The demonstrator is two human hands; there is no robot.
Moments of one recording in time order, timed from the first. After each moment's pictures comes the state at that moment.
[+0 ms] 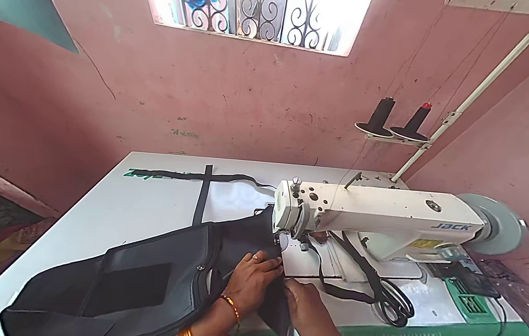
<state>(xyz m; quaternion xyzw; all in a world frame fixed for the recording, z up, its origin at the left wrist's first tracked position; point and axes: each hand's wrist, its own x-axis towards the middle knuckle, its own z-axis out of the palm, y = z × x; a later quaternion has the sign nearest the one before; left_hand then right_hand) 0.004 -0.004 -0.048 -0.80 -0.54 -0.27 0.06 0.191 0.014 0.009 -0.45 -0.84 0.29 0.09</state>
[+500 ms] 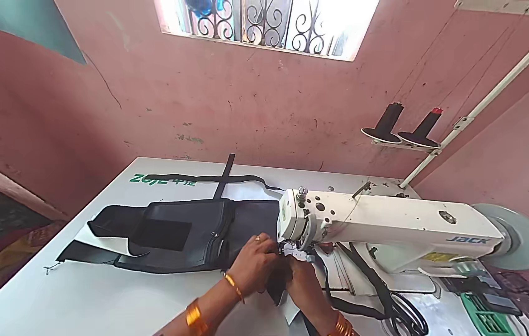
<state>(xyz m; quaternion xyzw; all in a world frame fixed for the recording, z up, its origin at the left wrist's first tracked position) -0.022 0.035 -0.013 -0.80 -0.51 -0.33 -0.03 0.153 0.067 0.001 -0.47 -0.83 0.25 0.14</state>
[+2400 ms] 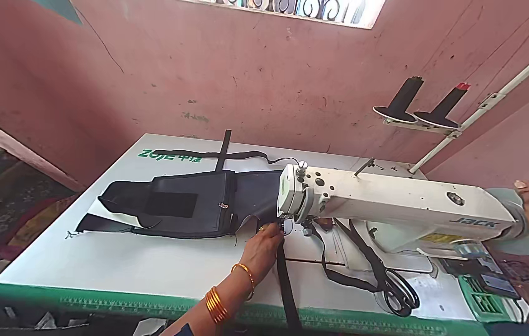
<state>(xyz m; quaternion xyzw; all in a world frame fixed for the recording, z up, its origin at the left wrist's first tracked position) 0.028 0.017 -0.037 -0.70 -0.63 -0.33 -0.06 0.465 0.246 0.186 -0.70 -0.65 -0.04 0.28</state>
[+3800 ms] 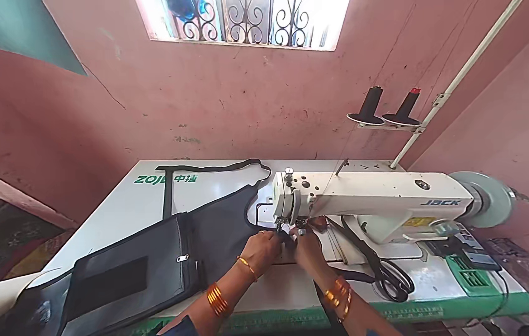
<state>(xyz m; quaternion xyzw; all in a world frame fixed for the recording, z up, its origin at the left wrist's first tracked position) 0.010 0.027 -0.018 -0.77 -0.58 -0.27 0.00 0.162 0.080 0.029 -0.55 -0.78 0.29 0.04</state>
